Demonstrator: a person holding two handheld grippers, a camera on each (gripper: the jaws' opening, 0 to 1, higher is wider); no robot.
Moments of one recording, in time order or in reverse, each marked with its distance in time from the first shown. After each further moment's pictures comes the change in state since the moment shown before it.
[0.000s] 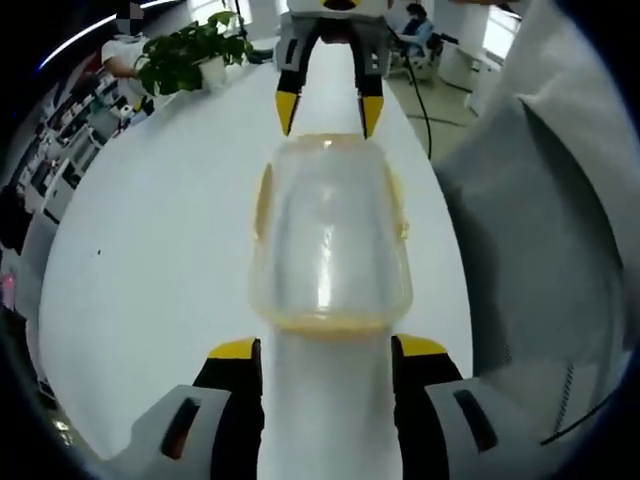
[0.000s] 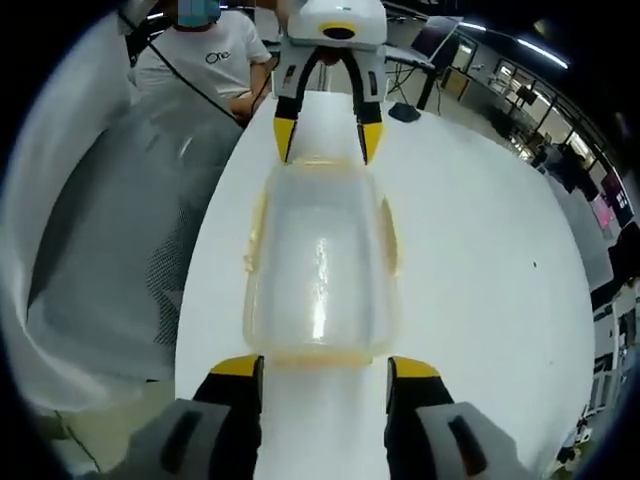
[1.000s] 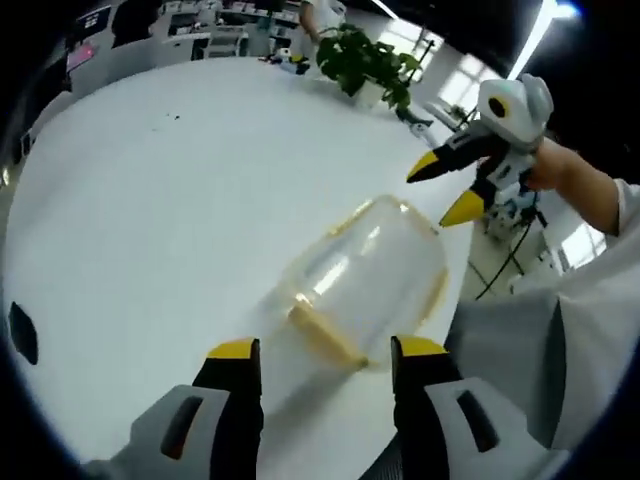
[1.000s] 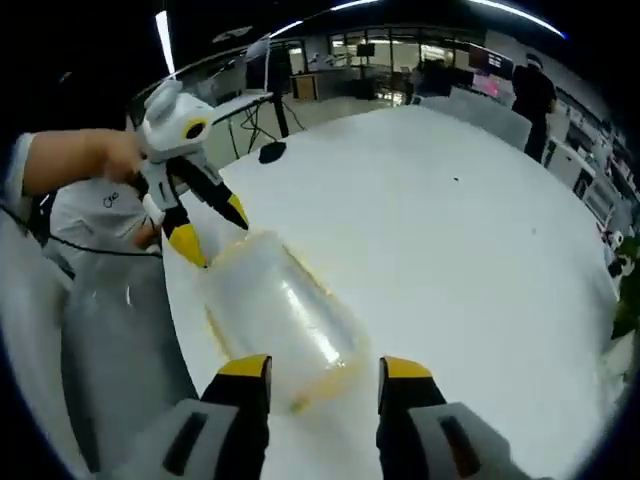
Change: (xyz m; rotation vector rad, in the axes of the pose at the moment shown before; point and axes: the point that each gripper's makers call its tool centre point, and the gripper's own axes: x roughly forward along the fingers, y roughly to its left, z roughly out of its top) left arm 0.001 -0.001 -0.001 -0.786 -0.223 0.021; right arm -0.010 -0.015 0.020 0.762 -0.214 -0.154
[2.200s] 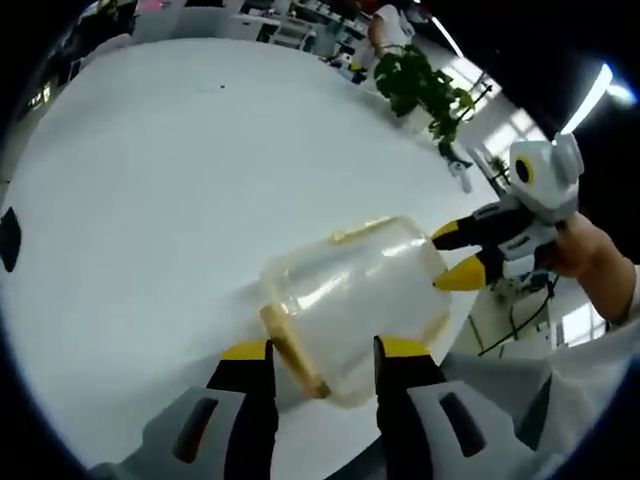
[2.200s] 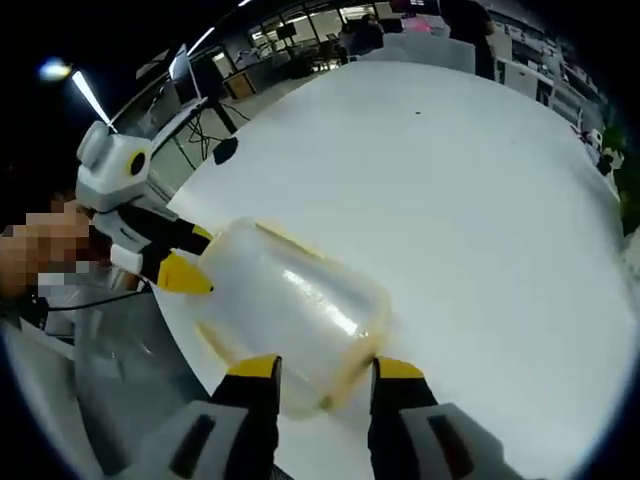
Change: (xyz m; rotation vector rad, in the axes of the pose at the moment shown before) left arm 0.021 -0.013 0.005 -0.260 -0.049 0.063; right arm 0.022 0.006 -0.021 0.222 0.082 -0.015
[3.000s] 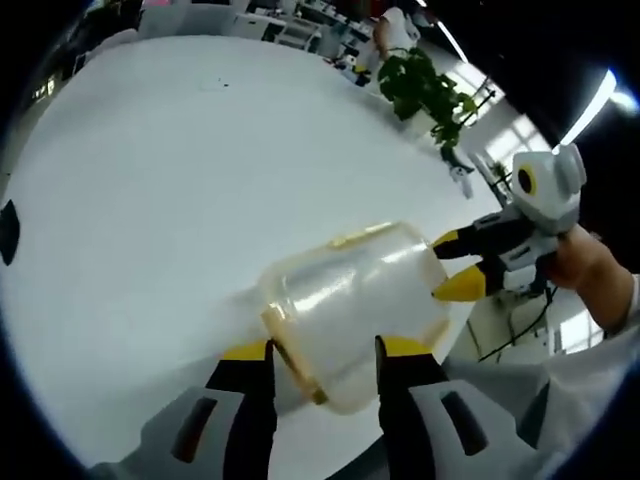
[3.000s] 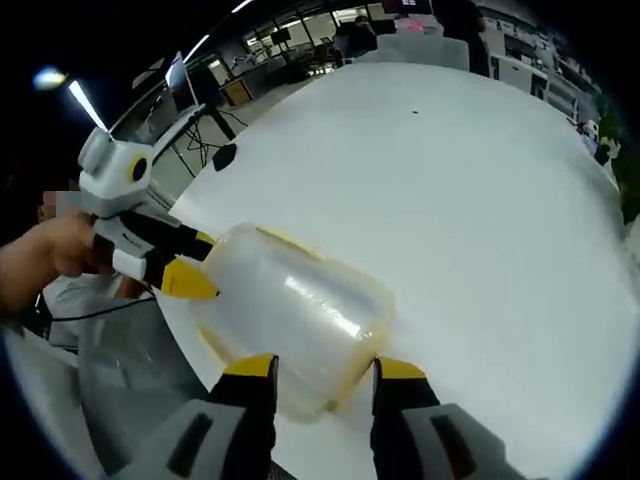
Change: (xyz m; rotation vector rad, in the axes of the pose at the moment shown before) left arm 0.001 -0.001 0.001 0.003 -0.016 -0.007; right arm -0.002 0.000 -0.002 0.033 -0.031 0.023
